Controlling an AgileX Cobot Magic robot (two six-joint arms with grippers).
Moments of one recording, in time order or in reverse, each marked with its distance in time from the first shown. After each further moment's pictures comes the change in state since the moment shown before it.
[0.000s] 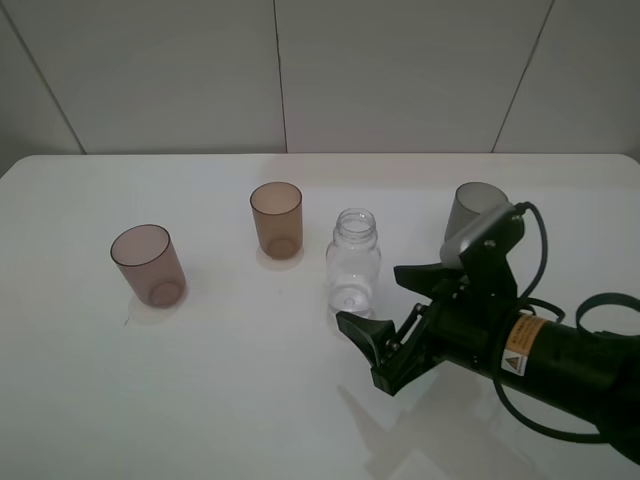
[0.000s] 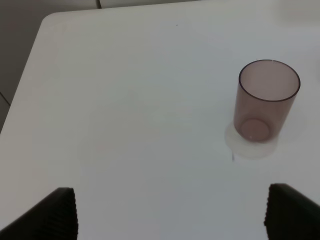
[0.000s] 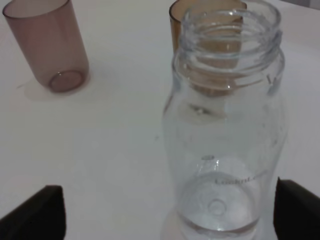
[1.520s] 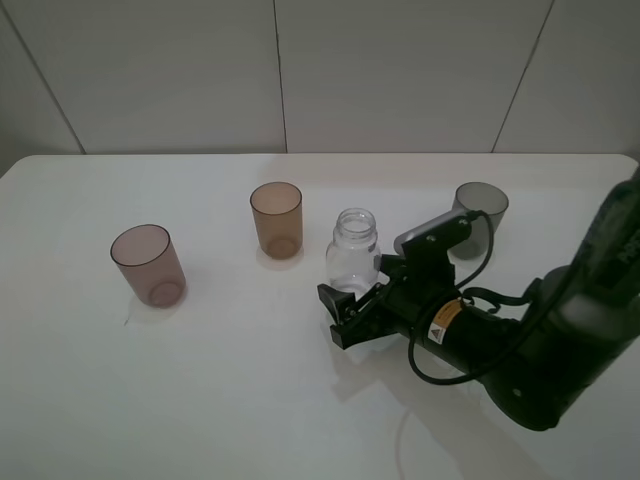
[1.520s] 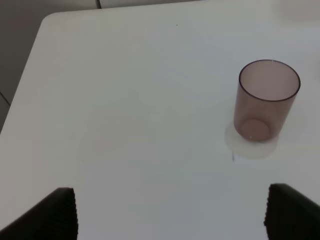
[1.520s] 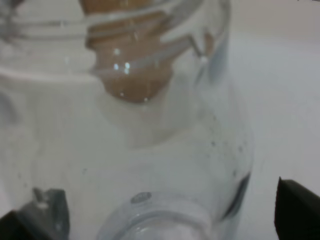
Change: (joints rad) left arm 0.000 0.000 0.000 0.000 0.000 0.000; right arm 0.000 0.332 -0.223 0.158 -0.127 -0.010
